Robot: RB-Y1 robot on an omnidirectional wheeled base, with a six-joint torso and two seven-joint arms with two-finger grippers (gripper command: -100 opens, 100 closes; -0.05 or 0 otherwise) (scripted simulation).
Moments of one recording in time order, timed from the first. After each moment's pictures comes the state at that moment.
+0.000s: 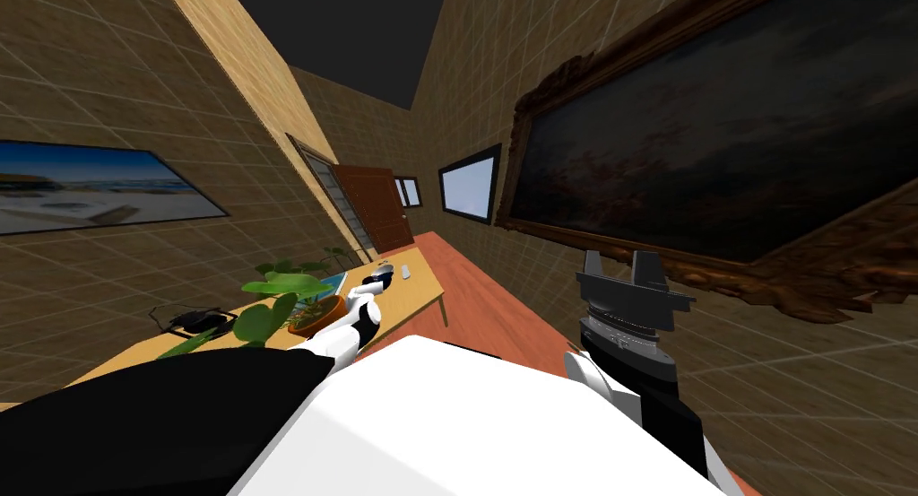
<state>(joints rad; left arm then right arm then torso) -0.40 0.51 0.98 -0.65 -0.38 0.33 -0.14 0.51 -0.04 -0.05 -2.38 -0.02 -0.64 -0.15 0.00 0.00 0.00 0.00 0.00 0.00</state>
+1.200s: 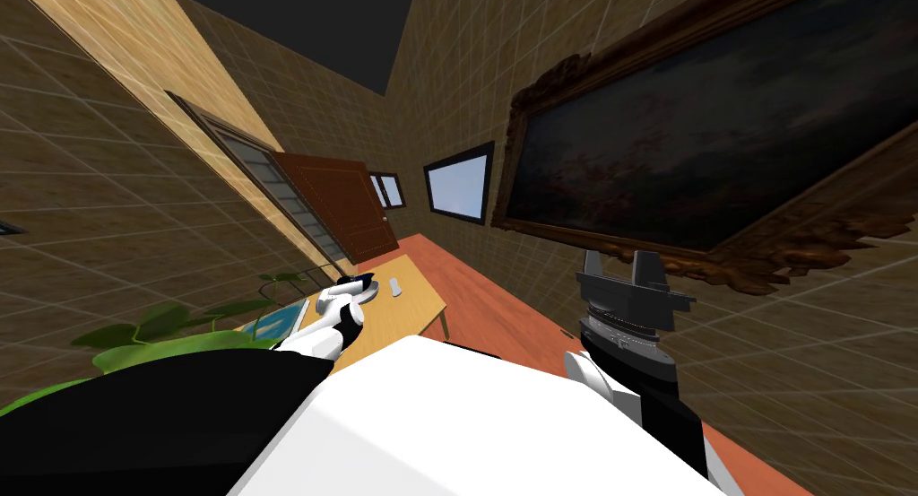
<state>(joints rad) -0.34 0.66 1.03 -0.65 -0.35 0.37 -0.16 0.51 -0.04 -0.05 -2.38 -0.02 -0.64 -0.15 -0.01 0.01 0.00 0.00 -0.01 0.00</state>
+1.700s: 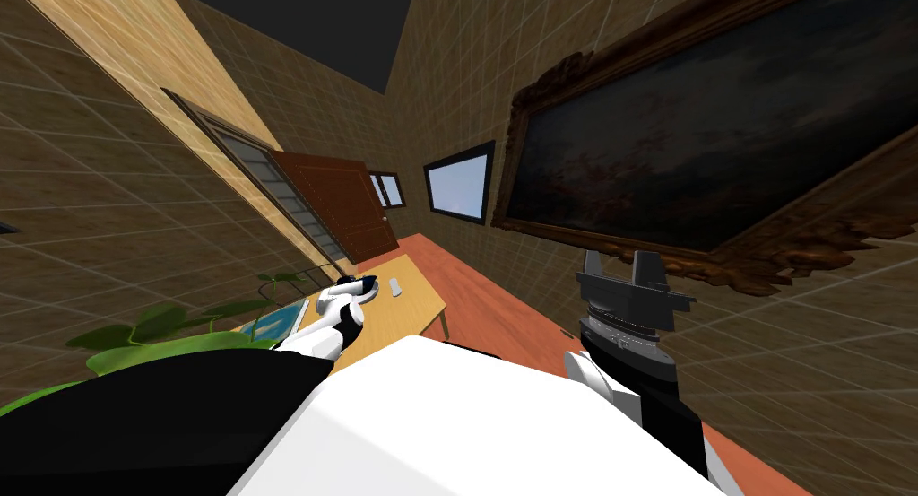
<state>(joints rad) -0.34 0.66 1.03 -0.65 -0.35 0.37 -0.16 0.51 -0.04 -0.05 -2.38 -0.02 -0.64 -0.15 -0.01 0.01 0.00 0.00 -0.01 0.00</state>
